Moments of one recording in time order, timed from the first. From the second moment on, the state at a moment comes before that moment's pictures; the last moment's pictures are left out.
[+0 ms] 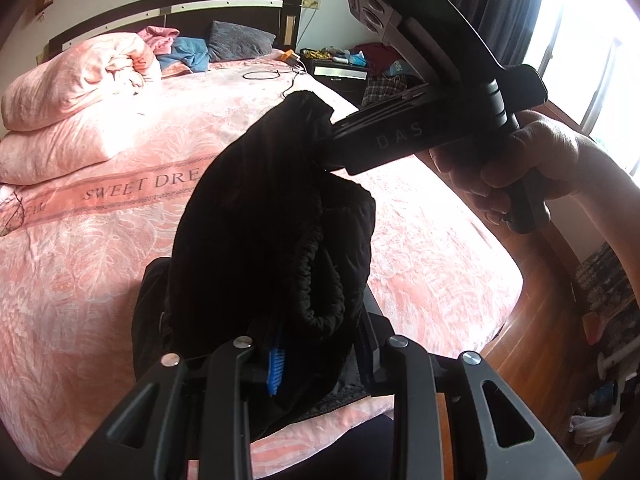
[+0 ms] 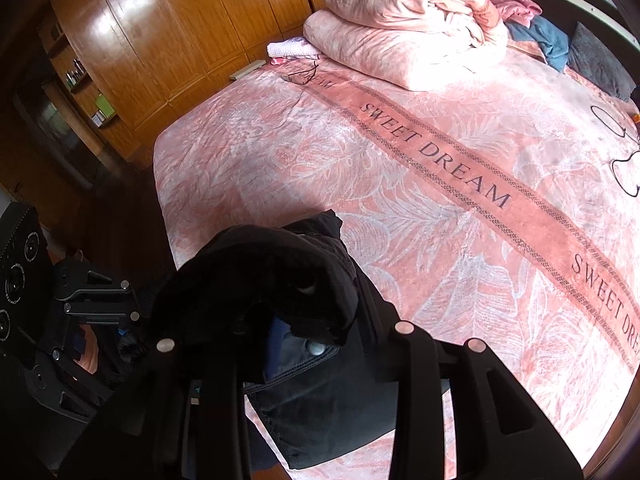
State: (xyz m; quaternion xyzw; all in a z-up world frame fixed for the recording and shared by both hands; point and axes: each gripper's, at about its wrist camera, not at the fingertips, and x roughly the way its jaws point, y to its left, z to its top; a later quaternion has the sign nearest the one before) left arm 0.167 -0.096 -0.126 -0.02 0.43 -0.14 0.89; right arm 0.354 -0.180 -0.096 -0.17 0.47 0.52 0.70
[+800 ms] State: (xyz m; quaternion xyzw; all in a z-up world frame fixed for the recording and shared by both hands) left arm 0.192 -0.153 -0.179 0.03 0.48 -0.16 0.86; right arm 0.371 -0.233 -0.159 -0.13 0.50 0.50 0.69
